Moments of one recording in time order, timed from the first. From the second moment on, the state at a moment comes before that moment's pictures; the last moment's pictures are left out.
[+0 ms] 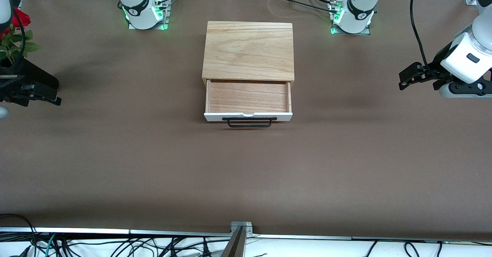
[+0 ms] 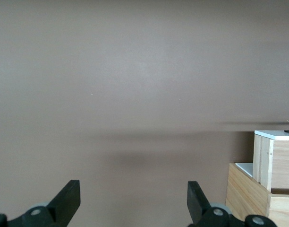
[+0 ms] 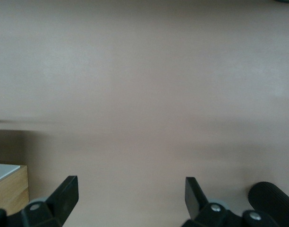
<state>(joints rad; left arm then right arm) -0.13 0.08 0.04 -1.52 -0.01 1.59 -0.12 0.08 0.25 -0.16 -1.41 0.07 1.63 -0.11</state>
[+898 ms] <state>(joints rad) -0.20 0.23 -0.01 -1.52 -0.18 1.63 -0.12 0.35 0.57 -0.08 -1.42 0.25 1.98 -0.08</state>
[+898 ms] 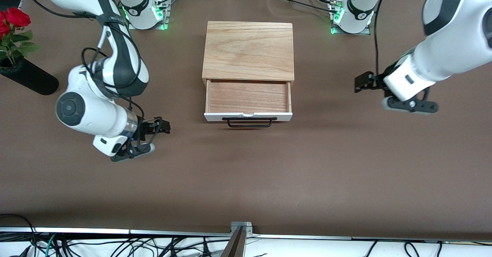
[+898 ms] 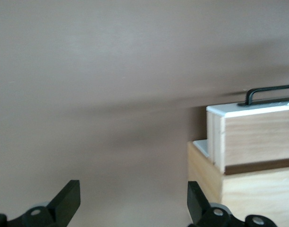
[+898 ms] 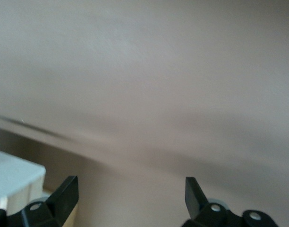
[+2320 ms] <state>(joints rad) -0.38 0.64 -0.02 -1.48 -0.62 2.04 -0.11 0.50 0.68 0.01 -1.42 0.43 2.11 0.16</state>
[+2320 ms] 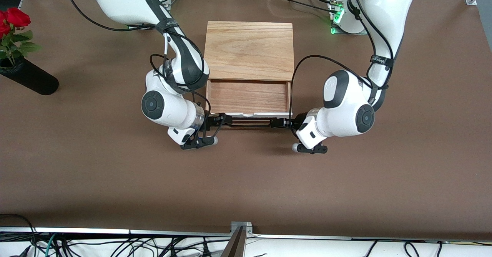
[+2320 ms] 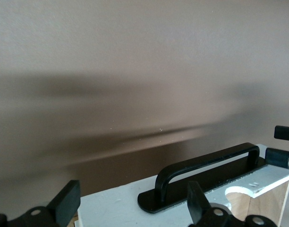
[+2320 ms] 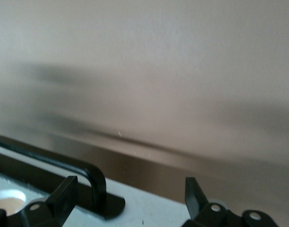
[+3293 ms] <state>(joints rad) -0.42 0.65 -0.01 -1.47 -0.62 1.90 -0.11 0.49 0.68 0.01 -1.41 0.53 1.96 0.16</state>
